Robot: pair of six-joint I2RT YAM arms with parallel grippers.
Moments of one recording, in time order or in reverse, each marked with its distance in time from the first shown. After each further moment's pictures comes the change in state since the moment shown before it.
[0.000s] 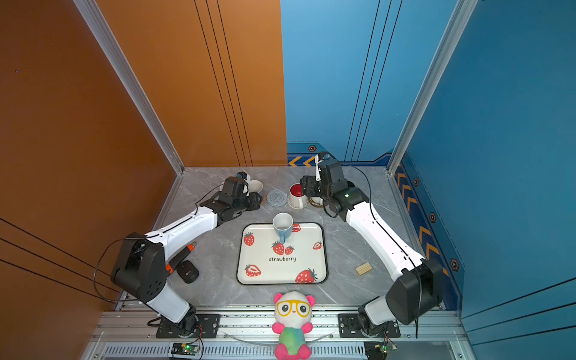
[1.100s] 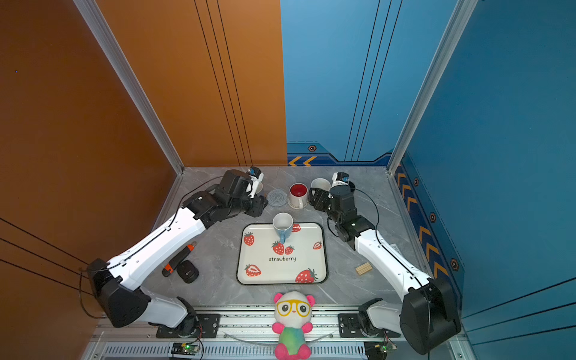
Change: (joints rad) left arm -0.206 -0.184 0.296 -0.549 -0.126 0.278; right arm -0.046 -0.163 -0.420 0.394 0.022 0.229
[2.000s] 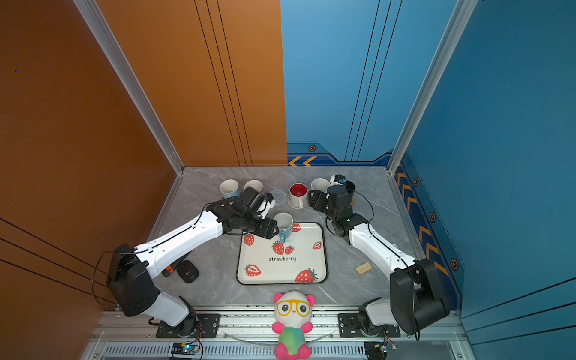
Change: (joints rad) left arm -0.041 0.121 -0.162 -0.026 0.257 -0.143; right arm -0.030 0.134 -0.006 0.053 -0.035 0.016
